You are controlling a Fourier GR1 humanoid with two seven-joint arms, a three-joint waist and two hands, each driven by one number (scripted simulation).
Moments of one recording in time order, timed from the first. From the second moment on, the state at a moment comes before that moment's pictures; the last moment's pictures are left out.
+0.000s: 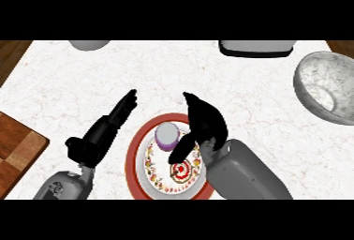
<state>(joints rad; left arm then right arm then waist) -0.18 0.28 -0.34 -1.54 0.18 0.03 0.03 -0.59 -0.03 0.54 -1.45 0.46 0.07 1.12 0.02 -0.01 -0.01</state>
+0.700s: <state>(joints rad) -0.17 0.29 -0.31 -1.55 0.19 0.00 0.02 -0.87 -0.02 0.59 -1.28 0.17 0.10 1.24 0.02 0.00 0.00</state>
